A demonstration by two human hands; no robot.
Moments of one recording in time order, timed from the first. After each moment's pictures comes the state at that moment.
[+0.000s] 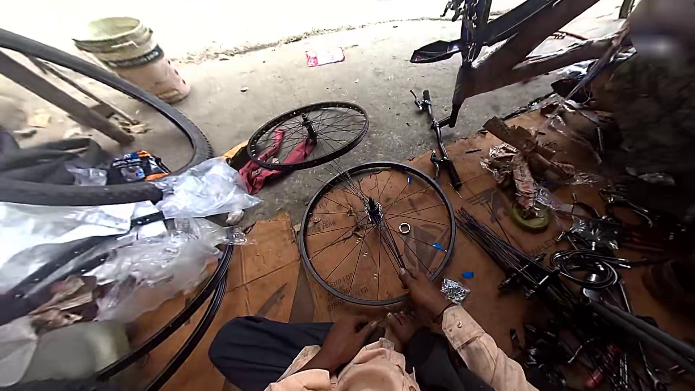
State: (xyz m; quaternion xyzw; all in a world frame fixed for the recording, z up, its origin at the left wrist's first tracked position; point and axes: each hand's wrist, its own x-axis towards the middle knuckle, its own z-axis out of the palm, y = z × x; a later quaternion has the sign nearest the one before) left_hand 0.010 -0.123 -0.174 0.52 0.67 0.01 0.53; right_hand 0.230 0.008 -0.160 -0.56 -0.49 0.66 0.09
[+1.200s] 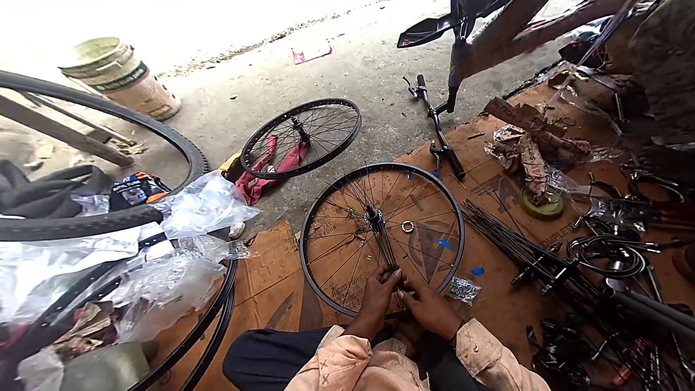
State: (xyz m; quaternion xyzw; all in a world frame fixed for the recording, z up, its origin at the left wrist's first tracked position) left_hand 0.080 -0.022 -0.153 0.22 0.64 0.44 0.60; right_hand 0.238 -0.004 -0.139 -0.52 -0.61 0.60 0.00
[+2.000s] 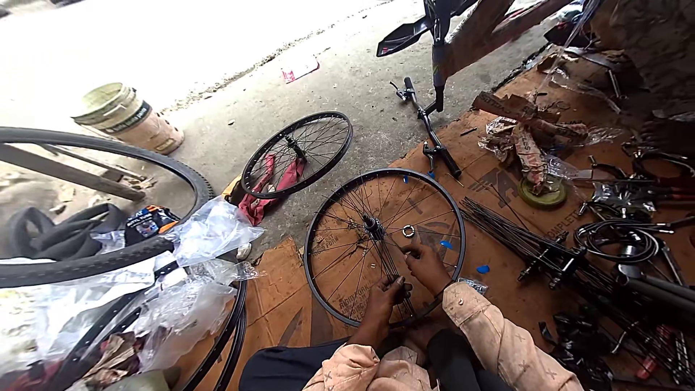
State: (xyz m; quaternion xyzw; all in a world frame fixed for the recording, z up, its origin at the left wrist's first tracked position) left_hand 0.077 -0.017 -0.150 0.19 0.63 0.40 0.64; right_hand 0.216 0.066 -0.155 -0.59 -0.52 0.59 0.19
